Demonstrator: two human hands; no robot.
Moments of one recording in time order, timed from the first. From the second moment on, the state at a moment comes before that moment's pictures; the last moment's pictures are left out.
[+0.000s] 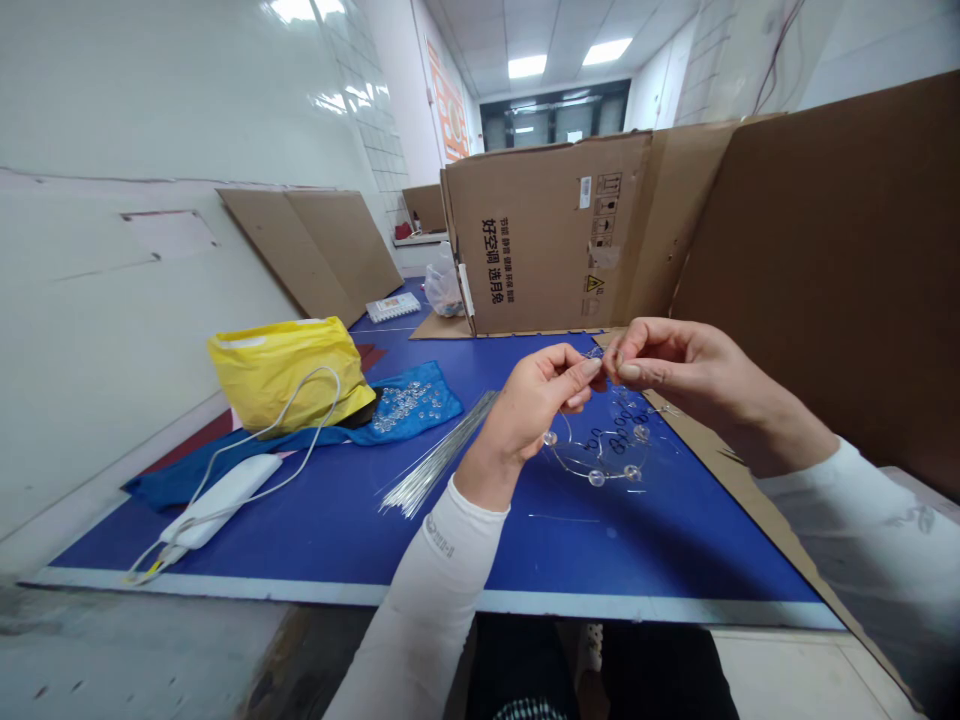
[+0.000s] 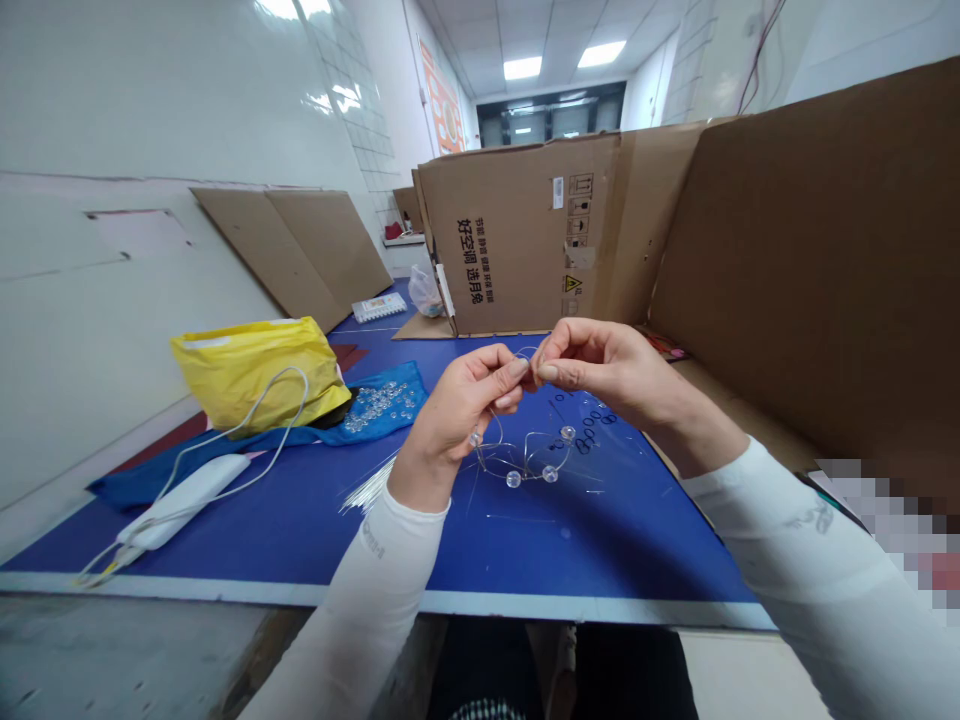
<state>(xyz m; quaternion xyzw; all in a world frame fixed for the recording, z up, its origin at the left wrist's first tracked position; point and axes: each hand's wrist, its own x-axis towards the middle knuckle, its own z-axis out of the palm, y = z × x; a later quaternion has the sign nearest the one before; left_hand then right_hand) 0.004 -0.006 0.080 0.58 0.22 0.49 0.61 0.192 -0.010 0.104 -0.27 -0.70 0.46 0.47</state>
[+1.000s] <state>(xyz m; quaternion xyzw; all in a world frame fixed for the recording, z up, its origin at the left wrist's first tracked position) 0.004 0.000 0.079 0.59 0.24 0.51 0.59 0.200 -0.012 0.113 -0.36 -0.74 0.39 0.42</state>
